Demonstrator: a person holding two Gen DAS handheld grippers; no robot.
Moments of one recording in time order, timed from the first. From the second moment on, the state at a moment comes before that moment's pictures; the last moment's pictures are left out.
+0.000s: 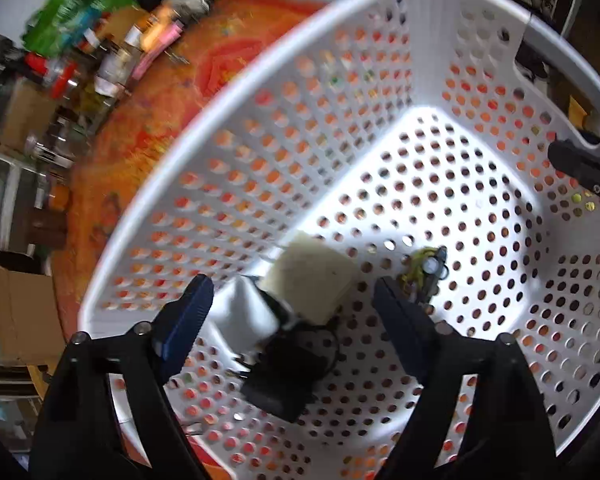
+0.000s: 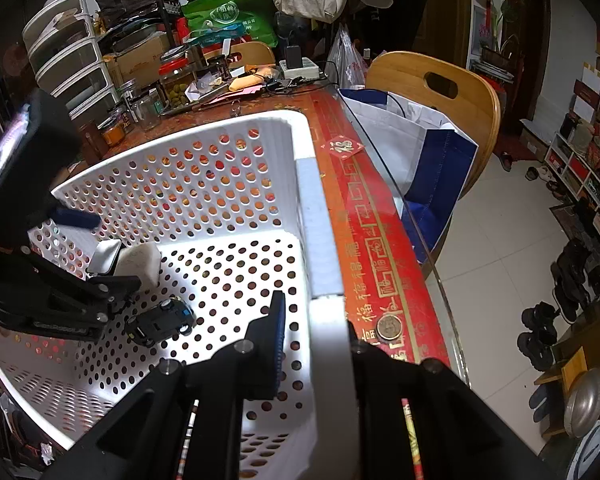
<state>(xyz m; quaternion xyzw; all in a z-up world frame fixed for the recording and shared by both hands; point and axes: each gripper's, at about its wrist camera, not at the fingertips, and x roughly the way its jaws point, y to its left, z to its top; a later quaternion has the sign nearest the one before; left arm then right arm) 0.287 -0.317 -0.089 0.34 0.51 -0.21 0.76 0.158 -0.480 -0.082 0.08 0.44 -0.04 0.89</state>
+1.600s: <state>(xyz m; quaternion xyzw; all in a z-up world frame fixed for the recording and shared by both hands) 0.420 -0.008 -0.144 0.06 0.52 -0.06 0.85 0.163 -0.480 -0.082 0.07 0.46 -0.06 0.89</state>
